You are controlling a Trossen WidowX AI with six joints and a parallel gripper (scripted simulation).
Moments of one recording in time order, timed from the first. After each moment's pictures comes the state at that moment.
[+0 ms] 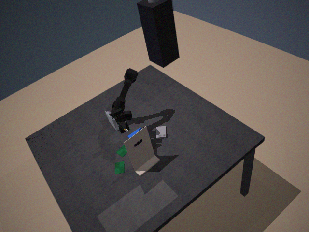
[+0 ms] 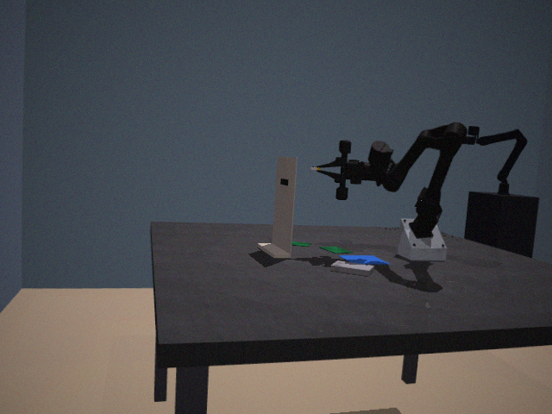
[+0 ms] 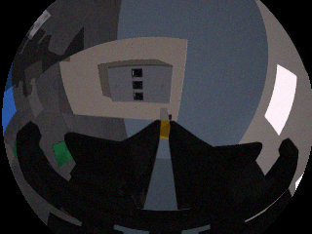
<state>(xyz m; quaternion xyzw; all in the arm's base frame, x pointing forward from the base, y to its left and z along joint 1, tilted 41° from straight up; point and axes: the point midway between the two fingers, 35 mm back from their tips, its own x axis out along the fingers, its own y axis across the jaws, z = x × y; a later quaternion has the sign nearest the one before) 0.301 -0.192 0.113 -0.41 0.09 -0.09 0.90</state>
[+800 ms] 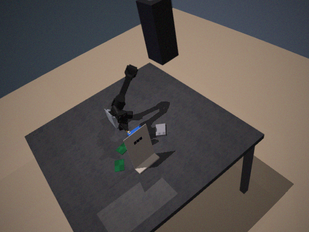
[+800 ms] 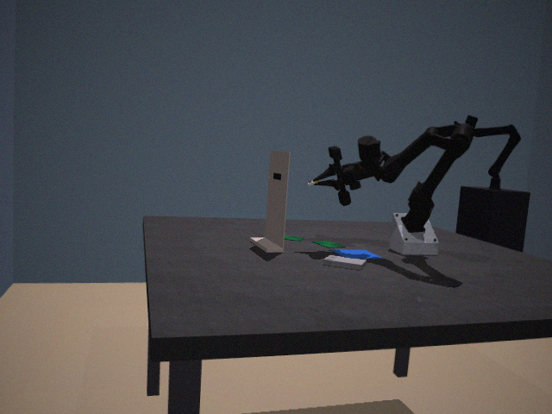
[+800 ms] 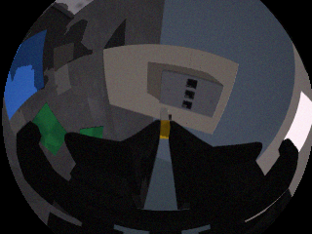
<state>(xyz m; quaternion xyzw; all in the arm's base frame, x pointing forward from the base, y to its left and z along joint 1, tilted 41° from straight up) 0.293 -0.151 0.082 -0.44 0.15 0.05 0.88</state>
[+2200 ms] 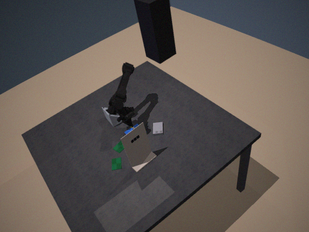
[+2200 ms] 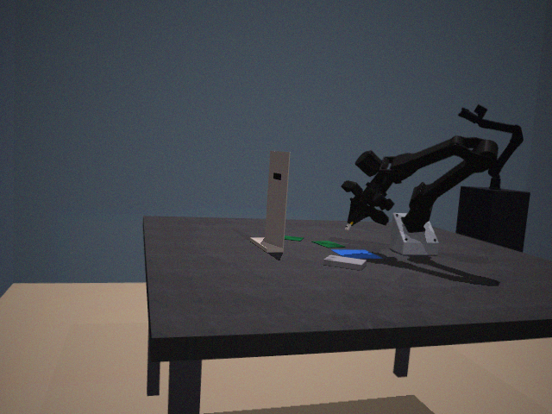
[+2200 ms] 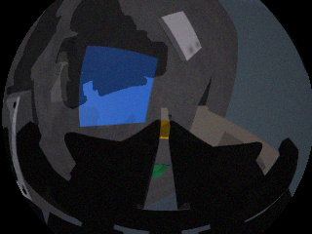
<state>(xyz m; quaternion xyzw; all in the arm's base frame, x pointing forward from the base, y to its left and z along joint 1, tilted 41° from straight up) 0.223 -0.019 0.051 -0.43 0.13 0.37 0.81</state>
